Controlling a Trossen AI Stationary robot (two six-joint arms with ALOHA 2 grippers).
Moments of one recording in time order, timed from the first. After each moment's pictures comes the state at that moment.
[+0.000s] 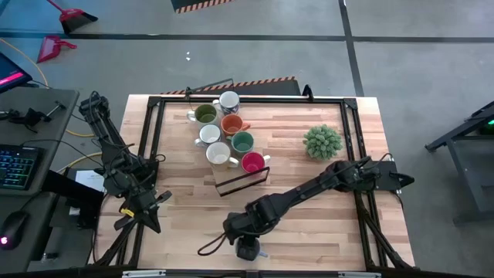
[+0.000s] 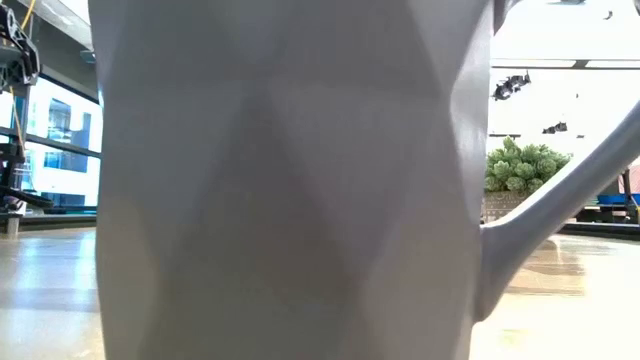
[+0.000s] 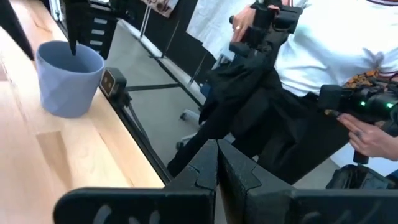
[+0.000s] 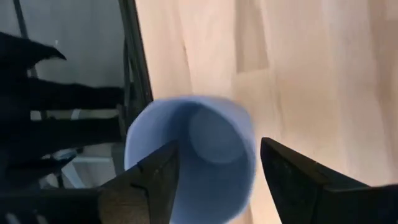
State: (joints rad) left arm -1.03 0.60 0.38 0.02 -0.11 -0.51; right arm 0.44 2.32 2.22 -1.05 -0.17 0.67
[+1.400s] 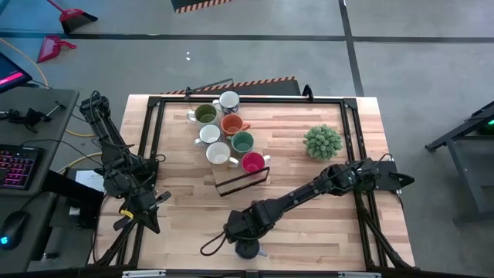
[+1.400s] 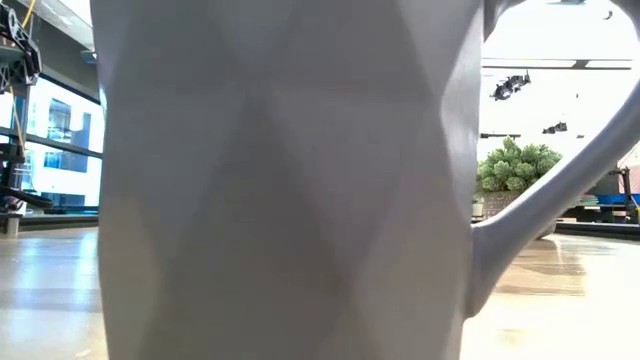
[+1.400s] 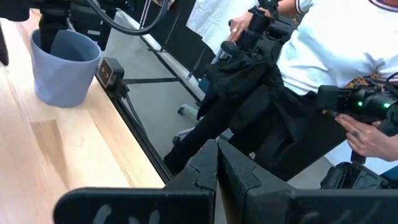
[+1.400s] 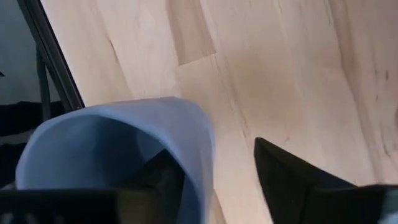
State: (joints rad) left arm -1.04 0.60 0.38 0.00 -0.12 -0.55; right arm 0.45 2.39 2.21 -1.10 -0.06 0.78
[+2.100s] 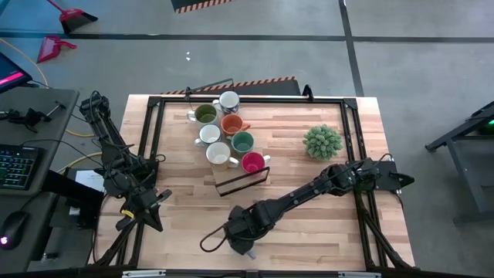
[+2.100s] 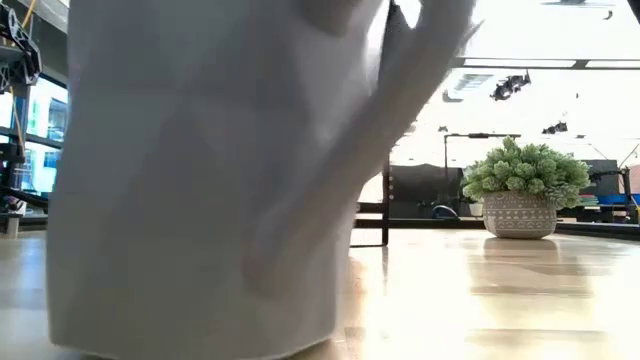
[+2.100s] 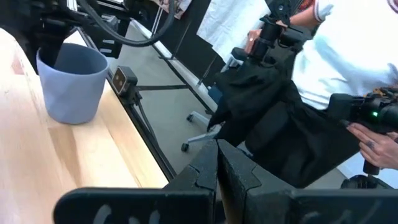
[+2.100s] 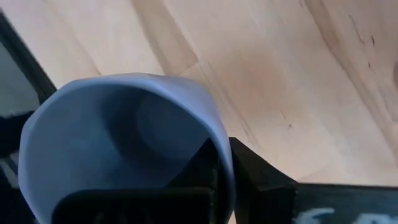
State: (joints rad) left arm -1.04 0.60 0.38 0.00 -0.18 -0.55; right arm 0.45 2.39 2.21 -1.10 -0.03 1.01
